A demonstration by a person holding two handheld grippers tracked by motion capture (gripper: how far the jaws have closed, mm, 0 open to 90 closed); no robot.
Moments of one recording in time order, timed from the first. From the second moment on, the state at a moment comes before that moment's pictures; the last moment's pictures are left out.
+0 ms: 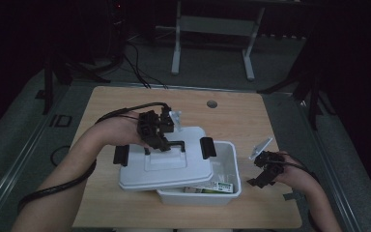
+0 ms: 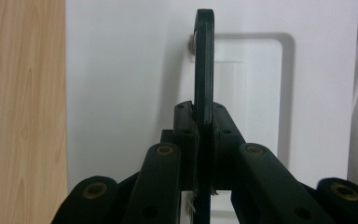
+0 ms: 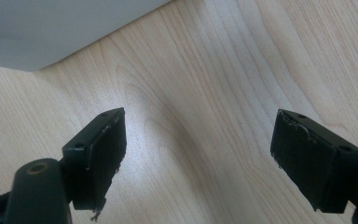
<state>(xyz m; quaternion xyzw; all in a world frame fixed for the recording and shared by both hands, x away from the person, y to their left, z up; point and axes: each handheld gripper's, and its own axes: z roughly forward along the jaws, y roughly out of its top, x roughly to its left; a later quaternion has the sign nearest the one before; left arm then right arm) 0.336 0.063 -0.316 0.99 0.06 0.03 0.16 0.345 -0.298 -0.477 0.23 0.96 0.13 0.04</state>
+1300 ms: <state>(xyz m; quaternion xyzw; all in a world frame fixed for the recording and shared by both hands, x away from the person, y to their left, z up) 0.338 -0.034 -0.354 0.99 0.00 0.02 0.14 0.341 -0.310 -0.479 0.24 0.96 0.14 0.04</state>
